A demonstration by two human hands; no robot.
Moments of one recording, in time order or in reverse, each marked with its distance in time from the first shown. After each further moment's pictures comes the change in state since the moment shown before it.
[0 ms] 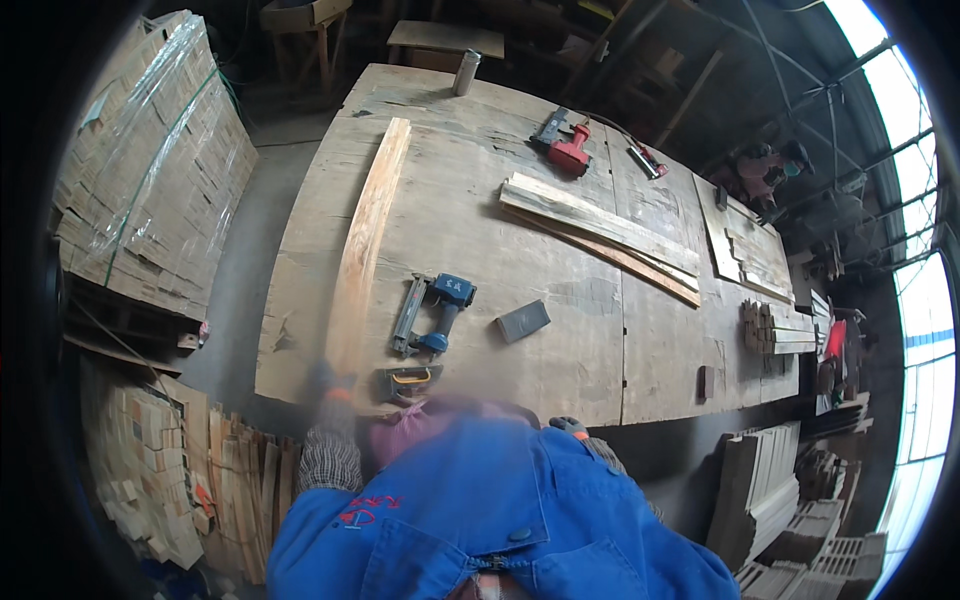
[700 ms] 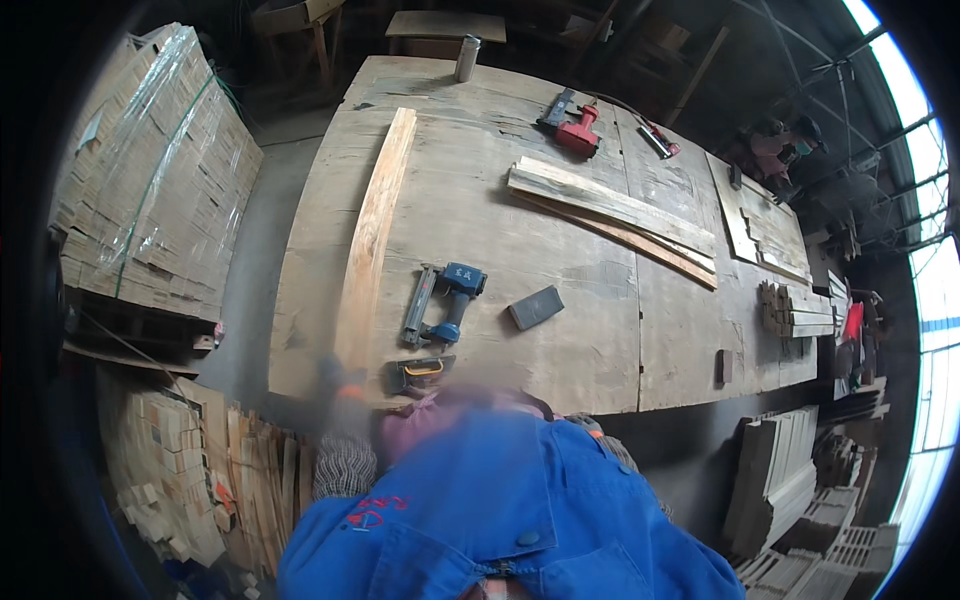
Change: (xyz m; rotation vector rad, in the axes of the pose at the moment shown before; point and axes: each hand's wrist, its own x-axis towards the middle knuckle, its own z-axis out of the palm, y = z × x) left_hand -0.011 0.018 -0.027 0.092 -0.026 -0.066; right_hand -0.024 -0.022 -0.004 0.172 -0.017 0.150
